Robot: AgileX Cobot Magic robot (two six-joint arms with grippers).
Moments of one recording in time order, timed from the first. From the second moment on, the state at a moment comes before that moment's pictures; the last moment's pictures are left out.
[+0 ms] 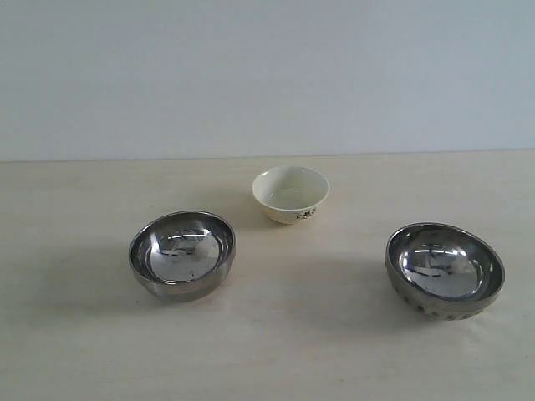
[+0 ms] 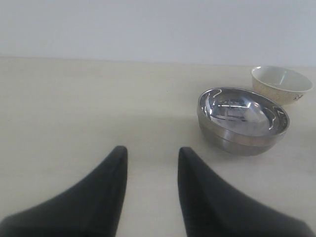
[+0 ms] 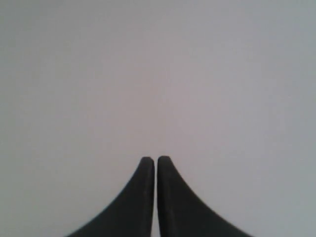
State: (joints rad) left arm -0.07 0.00 0.00 -0.16 0.32 0.09; right arm 0.00 0.37 -0.57 -1.14 -0.25 1.35
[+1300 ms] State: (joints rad) left arm -0.07 0.00 0.00 -0.16 0.32 0.09; right arm 0.27 1.61 -1.00 -0.81 0.53 0.71
